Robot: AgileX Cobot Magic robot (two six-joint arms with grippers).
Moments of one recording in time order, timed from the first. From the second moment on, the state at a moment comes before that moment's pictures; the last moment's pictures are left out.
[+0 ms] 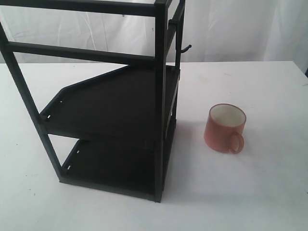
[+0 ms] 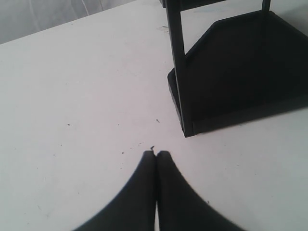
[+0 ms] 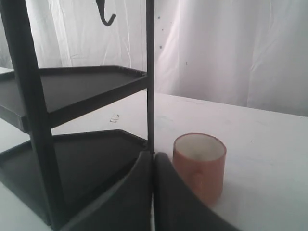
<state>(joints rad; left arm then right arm) -0.23 0.00 0.02 0.01 0.39 0.15 0.51 0.01 -0.12 -0.16 0.26 0.20</state>
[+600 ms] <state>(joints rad) -0.23 0.00 0.02 0.01 0.39 0.15 0.51 0.01 -0.02 -0.01 0.26 -0.03</state>
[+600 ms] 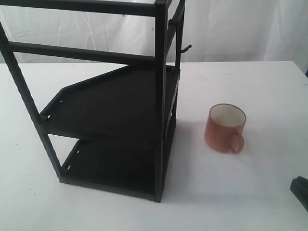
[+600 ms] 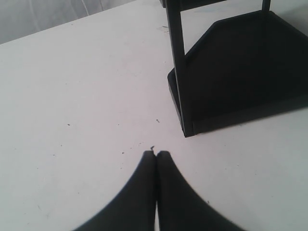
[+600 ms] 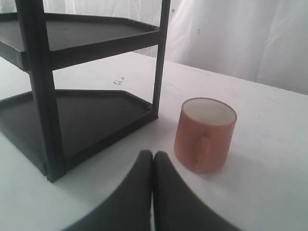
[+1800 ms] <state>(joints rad) -0.23 0.00 0.02 0.01 0.39 0.15 0.34 0.01 0.00 0.00 0.25 0.05</state>
